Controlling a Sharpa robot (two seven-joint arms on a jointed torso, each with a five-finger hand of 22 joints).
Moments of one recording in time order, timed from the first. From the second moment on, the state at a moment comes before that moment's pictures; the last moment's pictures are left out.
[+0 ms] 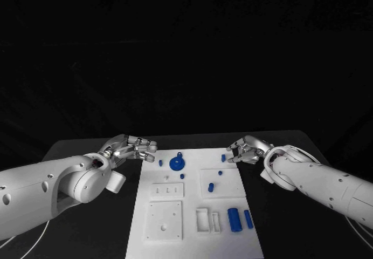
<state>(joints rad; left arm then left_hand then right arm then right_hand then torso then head) 1.45 -0.85 -0.23 1.42 -0.14 -0.21 0.27 1.35 0.07 -0.05 -0.20 0.13 1.01 0.14 0.07 0.07 1.21 0.10 0.07 0.06 1.27 0.05 0.19 0.08 0.05 0.96 0.03 0.49 0.09 1.15 -0.70 0.17 1.01 -1.25 -0.23 0.14 1.28 -0.06 0.06 -0.20 0.35 1.00 0.09 0.06 0.06 1.25 -0.02 1.04 1.14 1.45 -0.09 1.03 0.99 0.09 1.46 -0.10 0.83 1.31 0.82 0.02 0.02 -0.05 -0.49</state>
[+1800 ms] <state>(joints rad) 1.45 -0.85 -0.23 1.42 -0.14 -0.21 0.27 1.35 0.07 -0.05 -0.21 0.13 1.01 0.14 0.07 0.07 1.20 0.10 0.07 0.06 1.27 0.05 0.19 0.08 0.05 0.96 0.03 0.50 0.09 1.13 -0.64 0.17 0.96 -1.25 -0.22 0.15 1.26 -0.03 0.09 -0.22 0.31 1.04 0.09 0.06 0.06 1.25 -0.02 1.04 1.15 1.45 -0.09 1.03 1.00 0.09 1.46 -0.10 0.83 1.31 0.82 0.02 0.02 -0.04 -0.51</state>
